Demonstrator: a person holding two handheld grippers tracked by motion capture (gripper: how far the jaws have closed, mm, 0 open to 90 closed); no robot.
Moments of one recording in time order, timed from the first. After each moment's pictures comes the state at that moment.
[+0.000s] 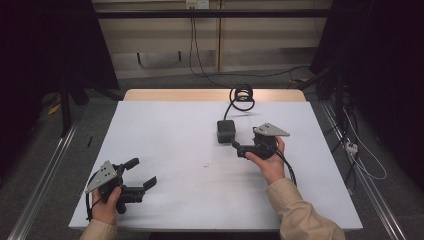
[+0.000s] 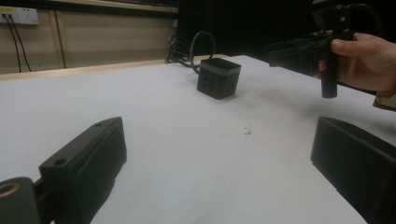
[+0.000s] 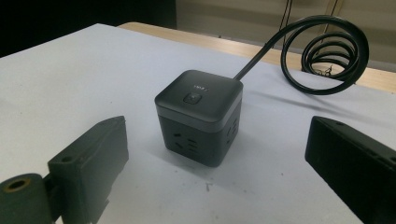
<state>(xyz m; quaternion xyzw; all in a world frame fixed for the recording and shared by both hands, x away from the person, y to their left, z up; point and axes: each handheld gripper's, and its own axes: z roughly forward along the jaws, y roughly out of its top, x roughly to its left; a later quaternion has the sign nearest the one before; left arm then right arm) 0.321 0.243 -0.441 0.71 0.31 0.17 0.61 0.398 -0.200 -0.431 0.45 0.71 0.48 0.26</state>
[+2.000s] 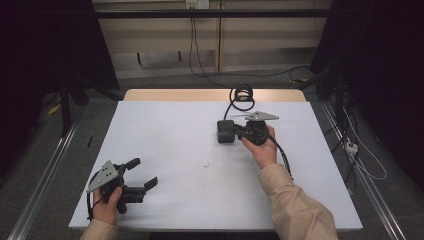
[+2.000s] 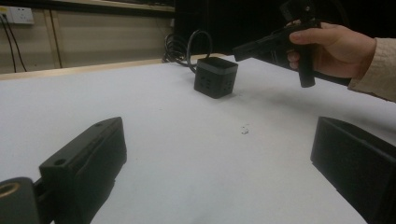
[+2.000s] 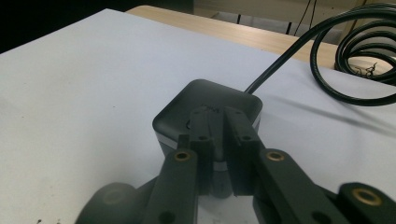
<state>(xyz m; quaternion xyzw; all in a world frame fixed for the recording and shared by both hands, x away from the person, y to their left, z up) 0.321 0.240 -0.442 0.71 0.30 0.16 0.62 0.440 -0.188 -0.425 0.44 0.74 0.47 0.21</state>
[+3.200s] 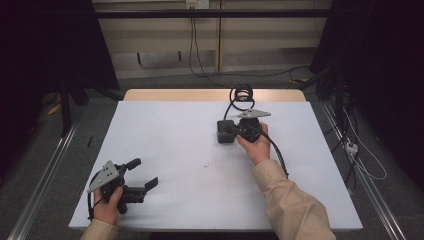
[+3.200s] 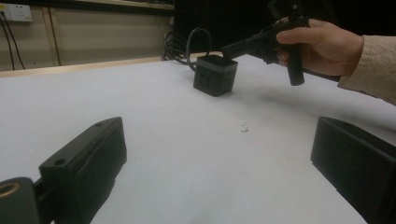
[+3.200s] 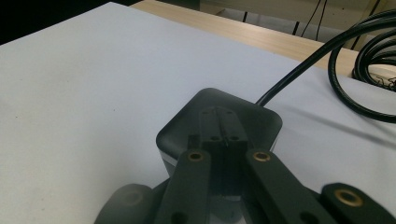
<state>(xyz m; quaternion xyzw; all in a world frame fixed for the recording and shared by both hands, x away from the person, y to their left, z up) 0.322 0.240 -0.443 0.71 0.30 0.16 0.61 0.455 -0.174 -0.428 0.43 0.75 0.46 0.20</state>
